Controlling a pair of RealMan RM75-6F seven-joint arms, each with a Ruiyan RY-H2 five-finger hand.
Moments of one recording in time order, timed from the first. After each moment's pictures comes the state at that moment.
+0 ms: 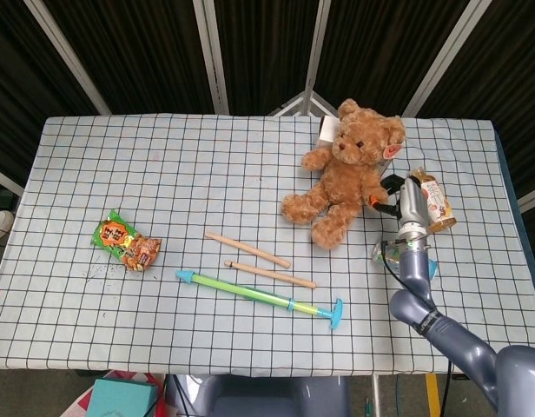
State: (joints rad) left arm -0.03 -1.06 -0.14 -1.65 1.27 1.50 0.03; right arm 0.73 -1.72 0.51 -0.91 -0.79 0.86 0.17
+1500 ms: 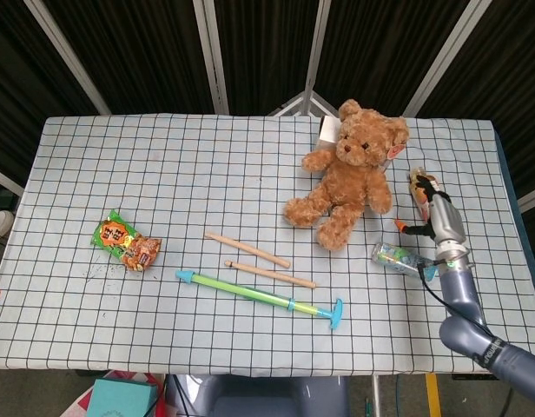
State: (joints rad) left arm -0.03 -1.05 -0.14 -1.65 1.27 1.49 0.01; right arm 0.53 -1.33 0.40 -1.39 -0.76 0.87 0.02
